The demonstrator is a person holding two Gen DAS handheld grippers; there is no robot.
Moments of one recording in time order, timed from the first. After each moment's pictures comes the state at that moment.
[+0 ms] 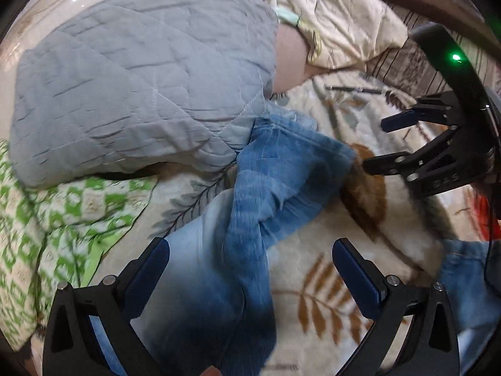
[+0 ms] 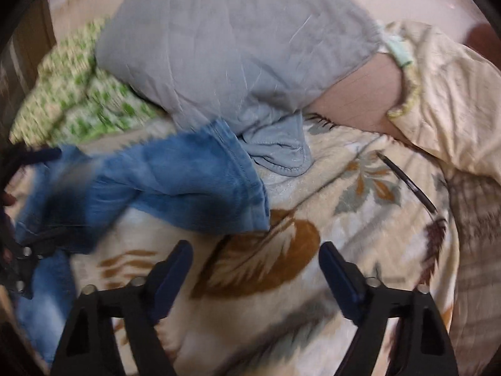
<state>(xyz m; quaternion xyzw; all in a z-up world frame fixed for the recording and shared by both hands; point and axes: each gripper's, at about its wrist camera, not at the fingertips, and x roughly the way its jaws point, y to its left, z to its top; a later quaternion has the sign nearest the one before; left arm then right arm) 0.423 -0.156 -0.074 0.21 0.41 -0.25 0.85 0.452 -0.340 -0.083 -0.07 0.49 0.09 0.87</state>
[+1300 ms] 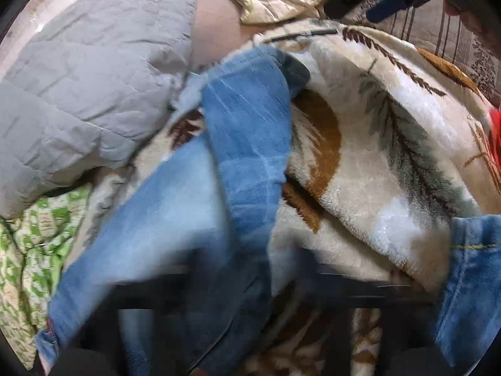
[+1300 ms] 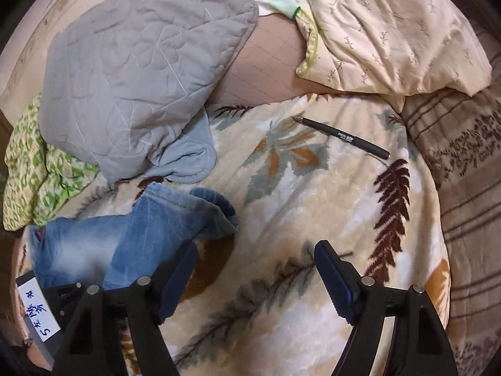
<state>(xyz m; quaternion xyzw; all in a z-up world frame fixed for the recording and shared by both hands) 0.372 -0.248 -0.145 0.30 0.39 -0.24 0.83 0.438 -0.464 -0.061 0.10 0.49 0.00 0.87</state>
